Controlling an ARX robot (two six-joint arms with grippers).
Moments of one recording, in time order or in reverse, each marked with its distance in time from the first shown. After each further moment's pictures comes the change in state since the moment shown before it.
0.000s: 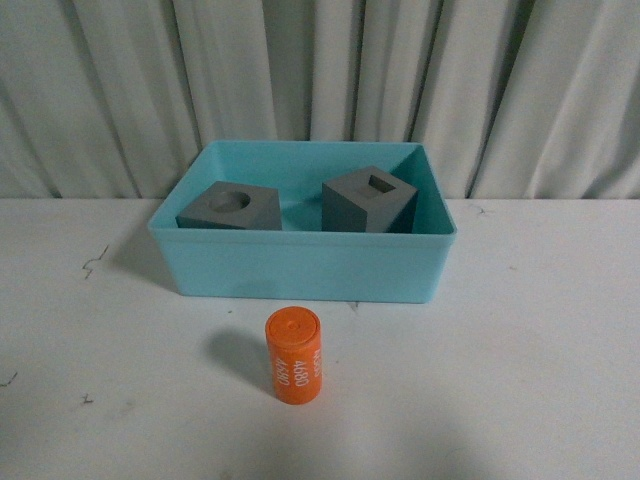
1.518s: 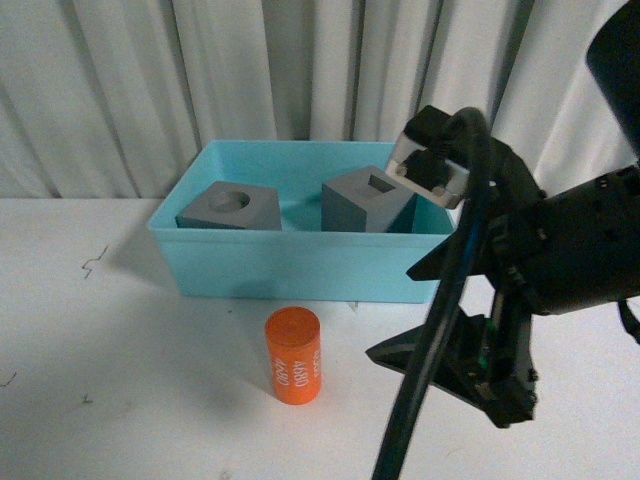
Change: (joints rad) left arm 0.000 0.000 0.000 0.000 0.000 0.000; right arm 0.304 1.820 1.006 -0.124 -0.623 -0.640
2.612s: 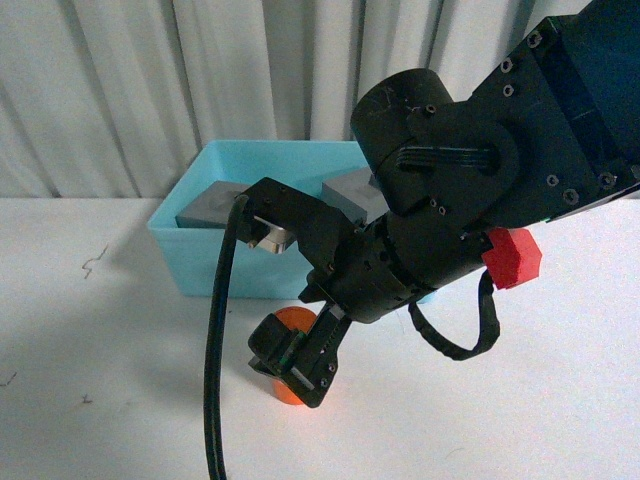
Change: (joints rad) left arm 0.000 0.000 0.000 0.000 0.000 0.000; right arm 0.182 0.367 0.343 -0.002 0.134 0.093
